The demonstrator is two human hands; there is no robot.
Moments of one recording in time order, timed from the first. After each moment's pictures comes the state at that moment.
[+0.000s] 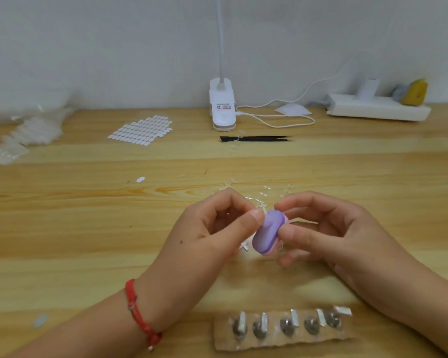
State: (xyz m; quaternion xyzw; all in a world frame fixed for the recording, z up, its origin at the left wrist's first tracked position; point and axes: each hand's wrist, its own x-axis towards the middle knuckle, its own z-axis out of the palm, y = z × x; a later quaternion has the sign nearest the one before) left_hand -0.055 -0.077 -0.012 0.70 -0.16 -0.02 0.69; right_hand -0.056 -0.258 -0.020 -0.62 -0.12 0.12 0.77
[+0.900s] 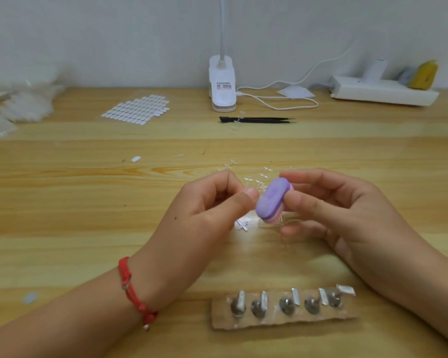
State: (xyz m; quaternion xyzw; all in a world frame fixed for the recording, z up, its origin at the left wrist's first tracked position) left_hand -0.054 -0.074 -0.017 0.72 -0.14 -0.02 0.68; right_hand -0.056 -0.255 -0.019 -0.63 -0.09 0.08 0.77
